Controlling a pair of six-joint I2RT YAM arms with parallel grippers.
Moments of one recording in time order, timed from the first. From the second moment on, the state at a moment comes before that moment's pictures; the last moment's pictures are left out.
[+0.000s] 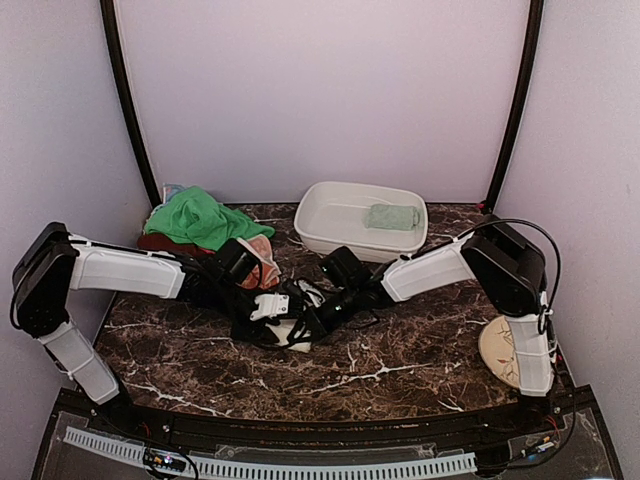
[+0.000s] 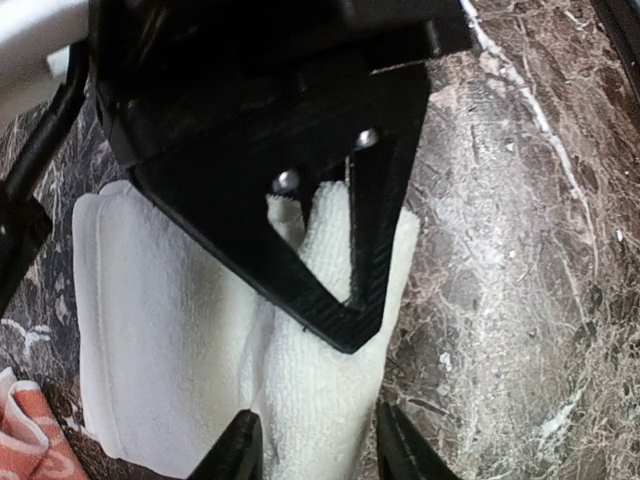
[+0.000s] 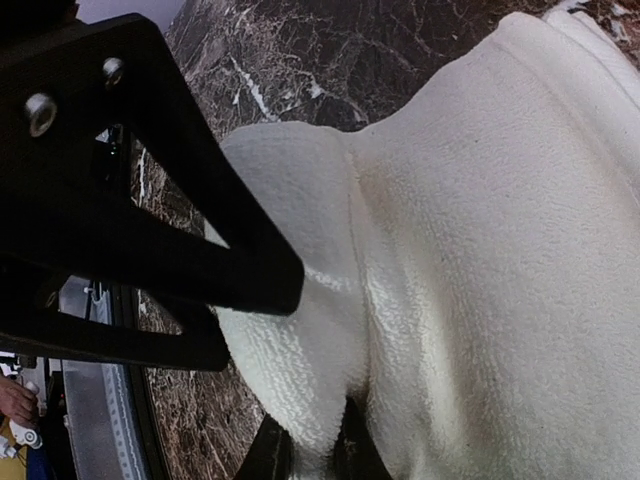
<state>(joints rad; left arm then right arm) -0.75 1.61 0.90 -0.35 0.34 0.79 0.93 2.15 1.32 -0.07 -0.69 0.30</state>
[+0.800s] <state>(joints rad) -0.65 1.89 1.16 -0.60 0.64 0.63 0.96 1.61 0.69 0.28 -0.14 0.39</state>
